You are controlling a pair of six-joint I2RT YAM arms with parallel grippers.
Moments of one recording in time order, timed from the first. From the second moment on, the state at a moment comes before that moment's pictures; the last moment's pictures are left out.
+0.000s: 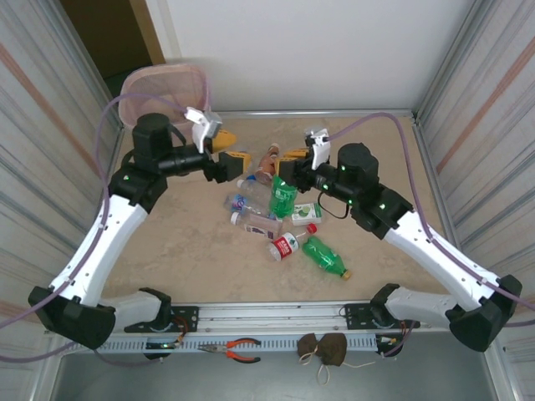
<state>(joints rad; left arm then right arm) -0.40 1.21 1.32 -0.37 0.75 -0.03 0.72 1.10 1.12 -0.15 -0.14 0.33</state>
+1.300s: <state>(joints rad) -0.68 1.40 1.40 -0.40 0.95 0.24 0.69 0.95 1.08 0.02 -0.20 0.36</state>
